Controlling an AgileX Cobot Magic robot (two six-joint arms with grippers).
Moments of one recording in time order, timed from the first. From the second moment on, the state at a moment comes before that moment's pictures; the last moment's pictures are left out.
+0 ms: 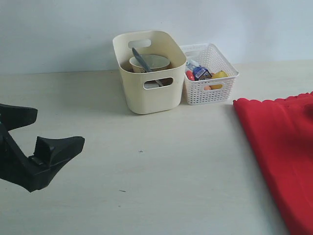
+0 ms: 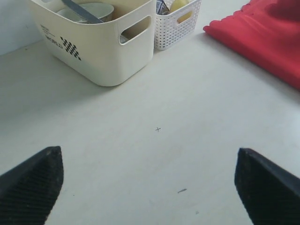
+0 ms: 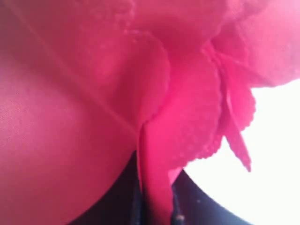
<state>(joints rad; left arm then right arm) -0.66 0.94 -0.45 0.36 0.09 -0.36 -0.43 2.15 -1.40 -0.02 0.80 -0.16</state>
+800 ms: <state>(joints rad) -0.42 0.50 -0.38 0.20 0.25 -0.36 -0.56 2.15 -1.40 0.10 0.75 -0.18</state>
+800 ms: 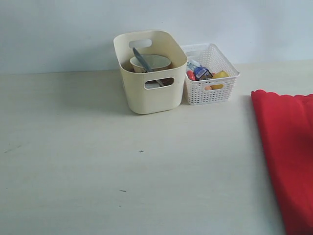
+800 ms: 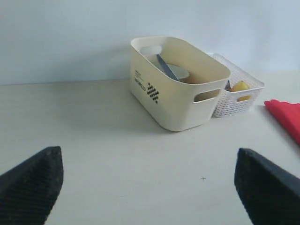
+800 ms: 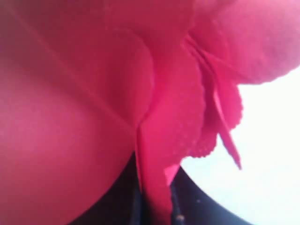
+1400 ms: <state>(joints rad) -0.22 0.21 -0.21 0.14 0.37 -0.36 -0.57 2.34 -1.72 0.36 0.87 -0.28</state>
